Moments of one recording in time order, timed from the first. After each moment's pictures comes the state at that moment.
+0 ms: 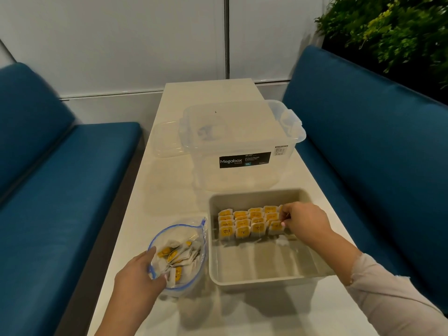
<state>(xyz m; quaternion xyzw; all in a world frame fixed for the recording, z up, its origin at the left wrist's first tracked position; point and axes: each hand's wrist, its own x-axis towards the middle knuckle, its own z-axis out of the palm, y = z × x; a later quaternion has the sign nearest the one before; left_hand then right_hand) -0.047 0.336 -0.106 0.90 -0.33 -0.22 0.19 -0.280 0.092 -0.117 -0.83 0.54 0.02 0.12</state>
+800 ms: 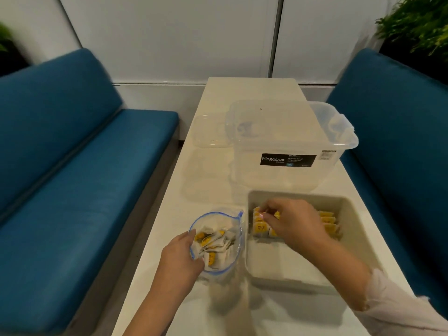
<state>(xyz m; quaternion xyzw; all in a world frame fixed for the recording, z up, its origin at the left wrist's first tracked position) -0.053 0.338 -0.108 0.88 -0.35 -0.21 0.25 -0.201 0.166 -0.062 -0.90 0.39 -0.09 0.18</state>
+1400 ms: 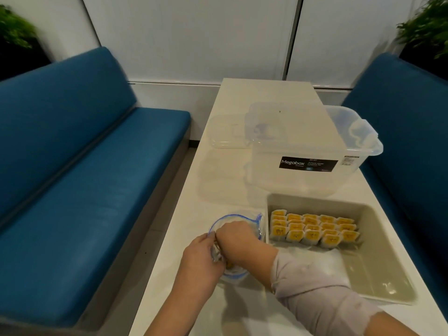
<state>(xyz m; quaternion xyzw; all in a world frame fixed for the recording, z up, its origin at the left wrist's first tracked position) -0.048 0.341 -0.113 0.86 -0.38 -0.19 0.27 -0.081 0.231 -0.118 -0.97 0.15 0.19 -0.02</state>
